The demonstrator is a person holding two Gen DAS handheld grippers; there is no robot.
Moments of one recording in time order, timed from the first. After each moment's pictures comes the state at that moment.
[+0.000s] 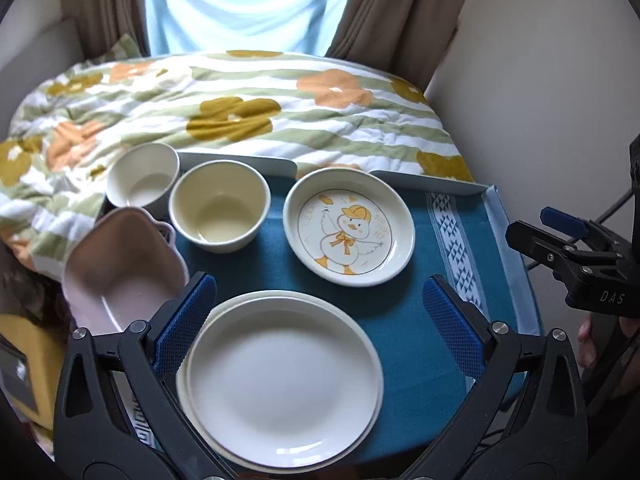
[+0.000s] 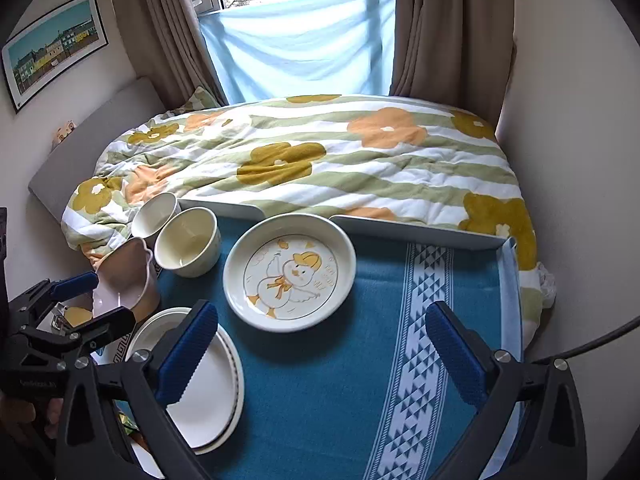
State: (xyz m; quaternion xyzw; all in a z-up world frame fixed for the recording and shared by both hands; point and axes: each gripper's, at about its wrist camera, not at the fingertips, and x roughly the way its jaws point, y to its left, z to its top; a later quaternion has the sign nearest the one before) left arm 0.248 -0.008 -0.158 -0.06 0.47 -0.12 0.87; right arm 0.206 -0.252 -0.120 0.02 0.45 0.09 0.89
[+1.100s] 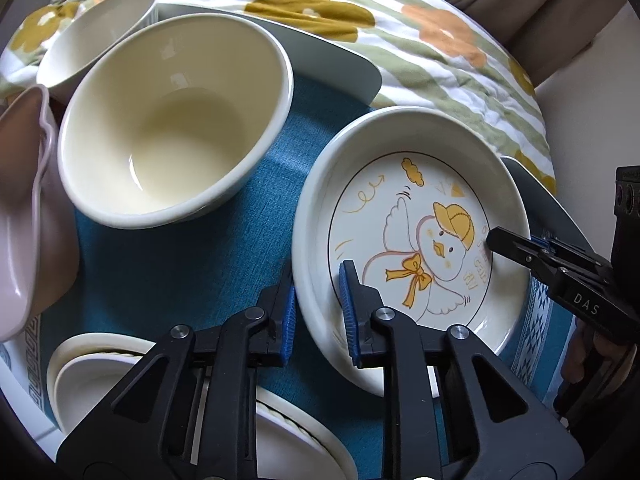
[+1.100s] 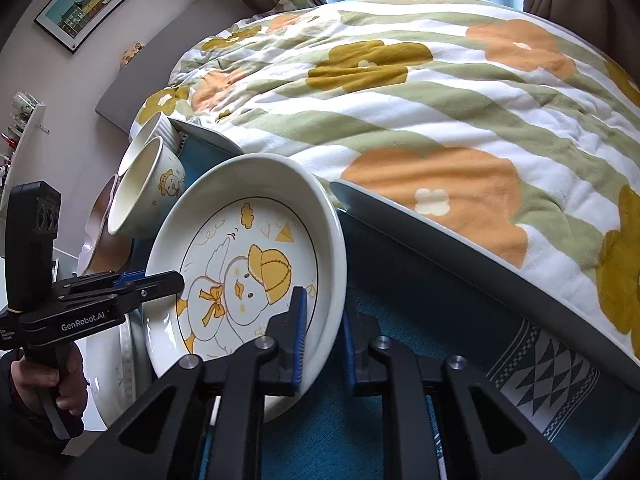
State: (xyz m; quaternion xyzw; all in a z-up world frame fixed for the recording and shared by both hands) left arm 0.357 -0.040 -0.312 -0.16 0.59 0.04 0.79; right arm 0.370 -0.261 -0.293 0.03 0.58 0.34 0.74
